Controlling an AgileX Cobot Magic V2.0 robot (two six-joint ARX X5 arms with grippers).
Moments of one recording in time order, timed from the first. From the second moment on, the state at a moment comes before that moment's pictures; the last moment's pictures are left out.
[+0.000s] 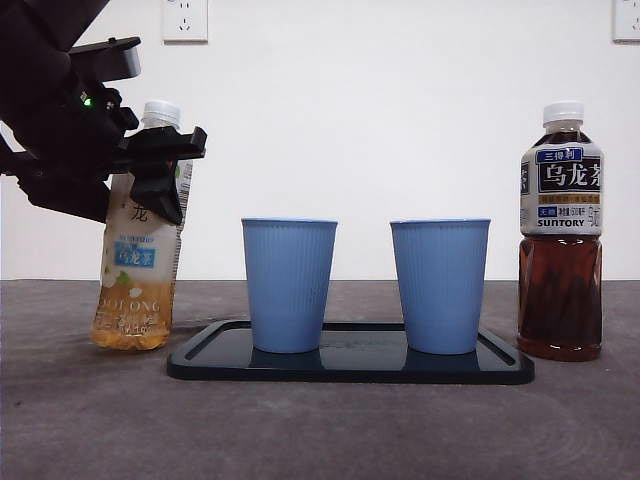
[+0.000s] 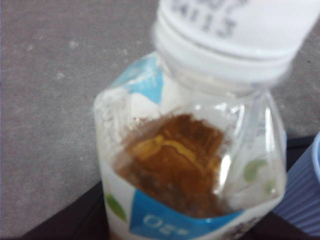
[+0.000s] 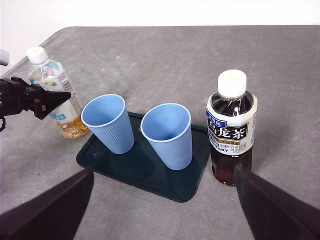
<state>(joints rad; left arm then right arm) -0.47 1.37 0.72 0.14 -0.23 -0.19 0.28 0.48 0.88 -0.81 -0.24 0.18</state>
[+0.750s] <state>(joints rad) -0.47 1.37 0.72 0.12 -0.23 -0.22 0.28 0.48 0.88 -0.82 -0.24 0.18</state>
